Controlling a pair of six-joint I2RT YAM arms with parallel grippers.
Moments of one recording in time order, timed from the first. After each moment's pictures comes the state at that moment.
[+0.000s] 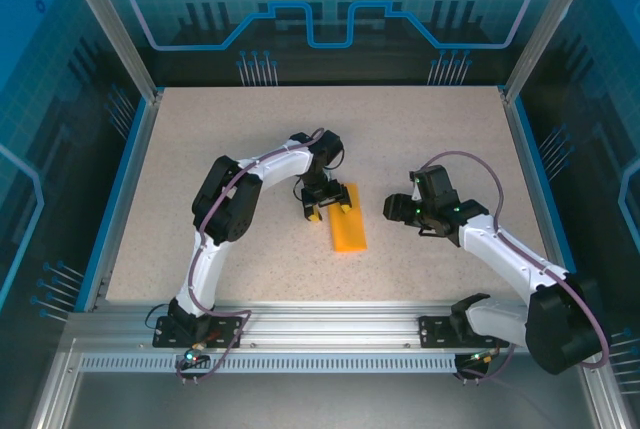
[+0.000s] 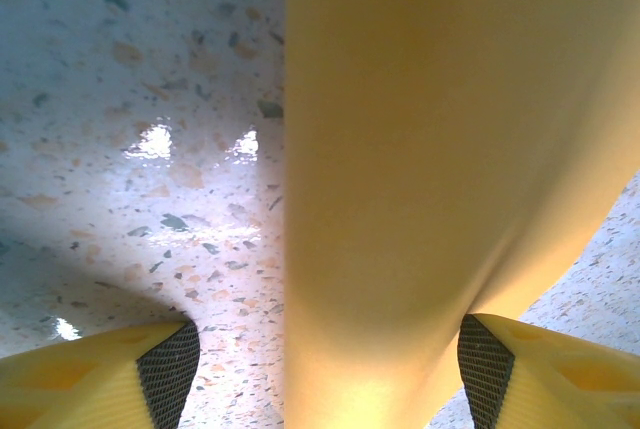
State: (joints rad) left arm -0.58 2.24 1.70 -1.00 0.42 -0.82; right arm 0.37 1.16 0.67 -0.44 -0.11 0.55
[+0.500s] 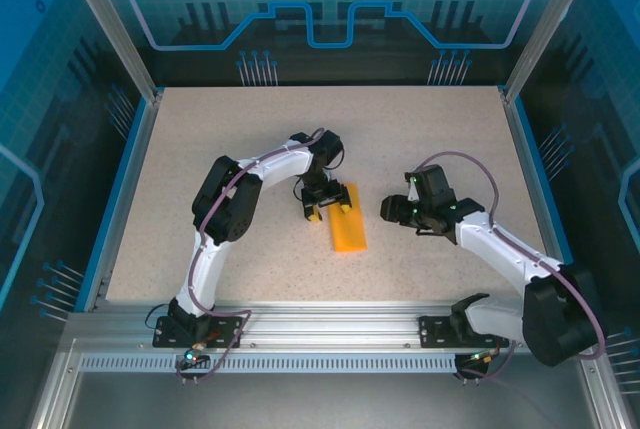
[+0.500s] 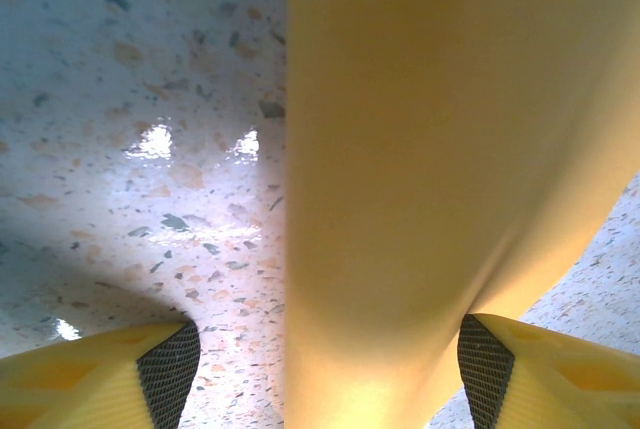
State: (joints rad) left arm -0.58 2.24 1.70 -1.00 0.42 -0.82; right arm 0.37 1.22 0.67 -0.41 -0.18 0.55
